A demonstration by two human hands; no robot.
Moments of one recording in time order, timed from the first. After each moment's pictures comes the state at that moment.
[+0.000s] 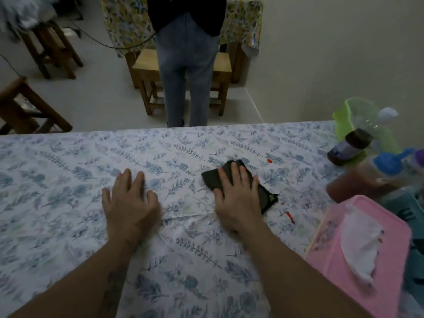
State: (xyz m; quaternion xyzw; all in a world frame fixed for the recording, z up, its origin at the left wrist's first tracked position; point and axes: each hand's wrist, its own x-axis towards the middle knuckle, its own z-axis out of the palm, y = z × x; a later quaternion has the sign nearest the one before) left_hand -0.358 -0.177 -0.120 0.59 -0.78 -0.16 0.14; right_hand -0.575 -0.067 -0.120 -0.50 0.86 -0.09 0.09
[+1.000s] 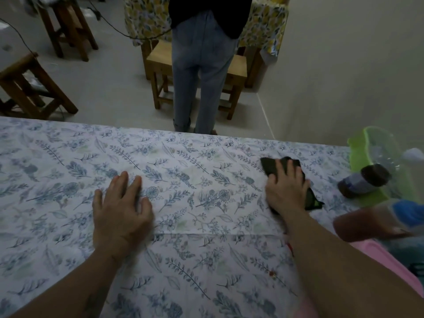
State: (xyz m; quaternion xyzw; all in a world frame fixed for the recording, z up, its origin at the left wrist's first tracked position) left_hand -0.359 -0.180 -0.122 0.60 -0.77 -0.15 0.16; right_hand -0.716 -0.092 -0.120 -0.36 0.93 -0.06 0.06
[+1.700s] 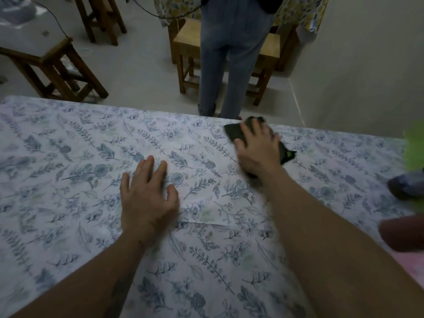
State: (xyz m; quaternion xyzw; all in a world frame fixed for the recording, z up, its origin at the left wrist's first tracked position) left_hand -0.359 -0.180 -0.123 0.60 -0.77 -0.14 0.14; right_hand -0.643 -0.209 -0.119 -0.55 0.82 -0.08 0.10
